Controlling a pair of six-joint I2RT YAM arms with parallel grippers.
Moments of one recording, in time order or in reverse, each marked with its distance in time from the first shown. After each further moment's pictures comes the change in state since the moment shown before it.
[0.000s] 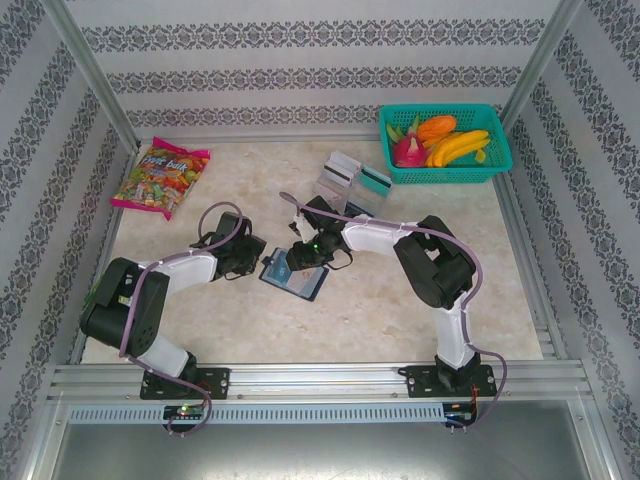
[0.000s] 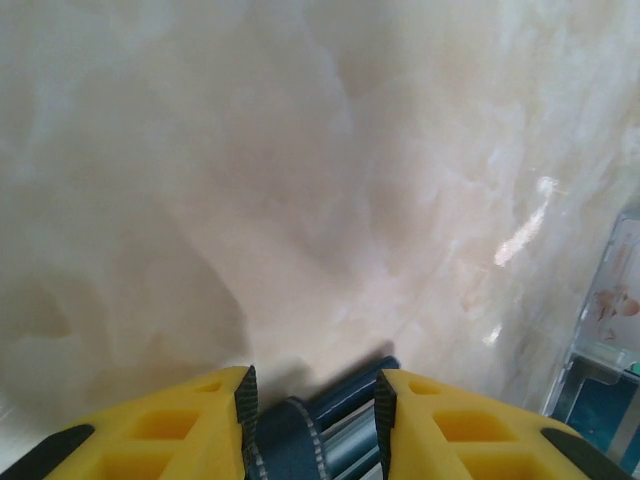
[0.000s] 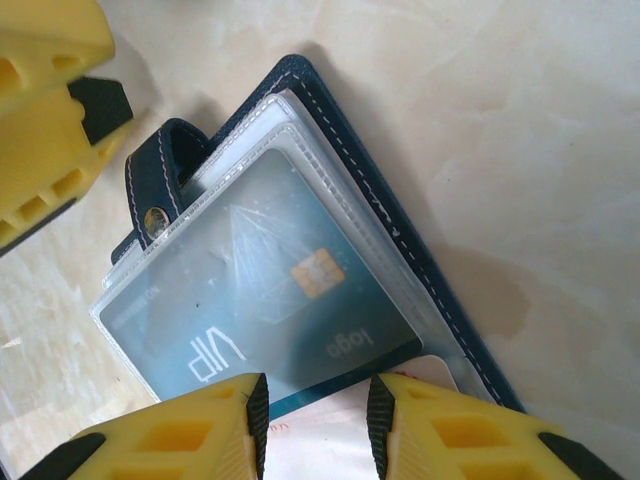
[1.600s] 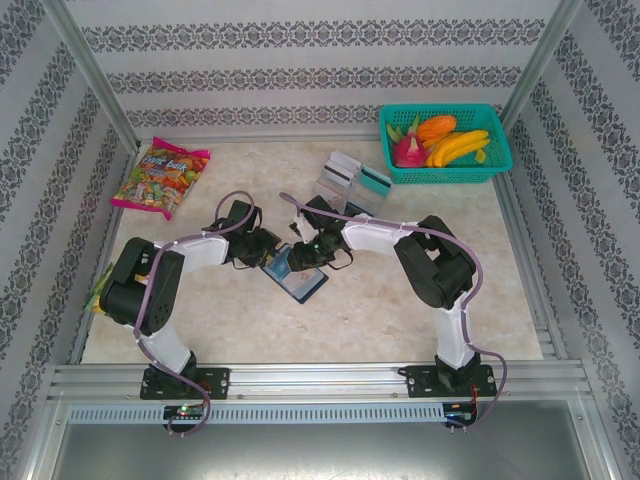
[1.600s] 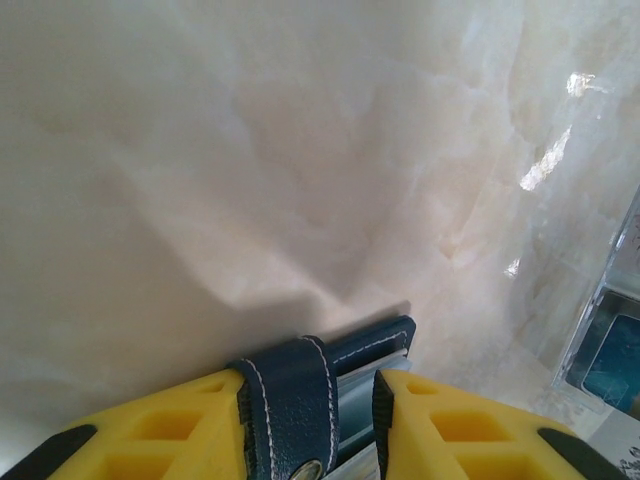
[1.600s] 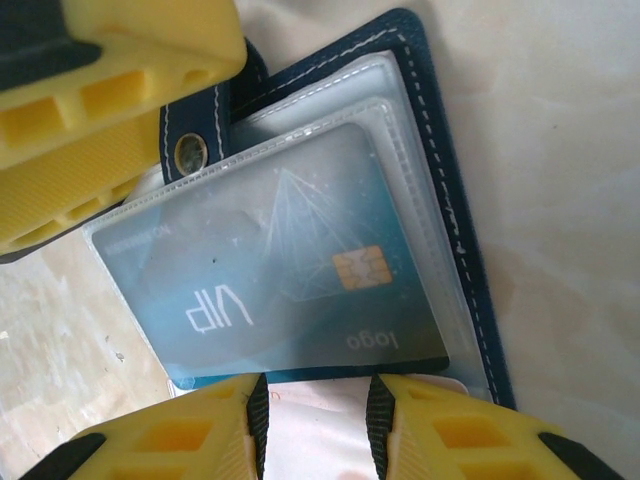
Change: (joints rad) left arm -0.016 0.155 0.166 -0.085 0.159 0.097; right arm 0.000 0.000 0.009 -0.034 0.011 -0.018
